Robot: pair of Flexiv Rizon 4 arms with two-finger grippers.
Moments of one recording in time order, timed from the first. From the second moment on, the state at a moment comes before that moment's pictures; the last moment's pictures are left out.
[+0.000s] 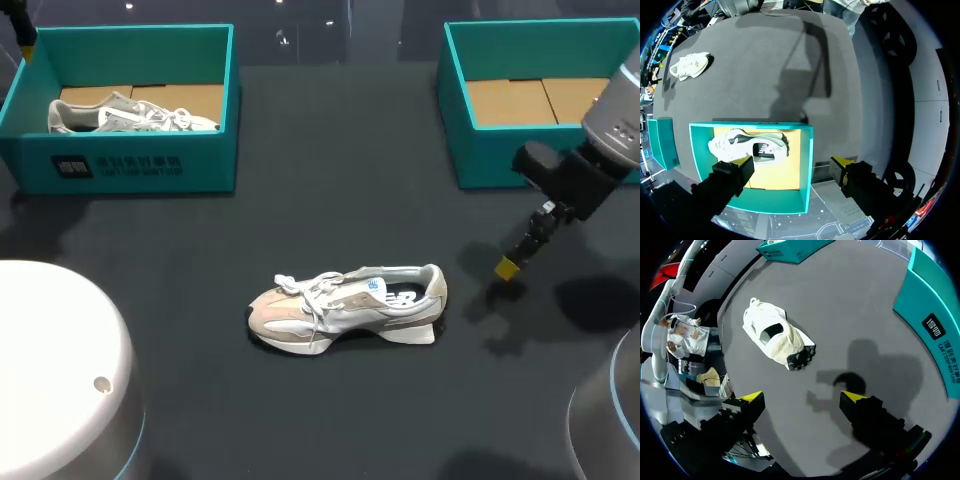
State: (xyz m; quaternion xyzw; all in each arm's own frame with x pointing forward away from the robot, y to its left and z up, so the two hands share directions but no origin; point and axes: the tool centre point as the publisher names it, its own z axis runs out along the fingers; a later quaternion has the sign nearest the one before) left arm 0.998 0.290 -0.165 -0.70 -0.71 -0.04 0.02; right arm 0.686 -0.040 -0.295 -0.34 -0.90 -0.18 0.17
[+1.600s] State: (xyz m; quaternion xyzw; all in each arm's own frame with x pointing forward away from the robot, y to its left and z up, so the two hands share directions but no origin) left arm 0.998 0.290 -0.165 -0.70 -0.71 -0.04 0.02; right arm 0.703 -0.082 -0.375 -0.12 -0.82 -0.56 0.00
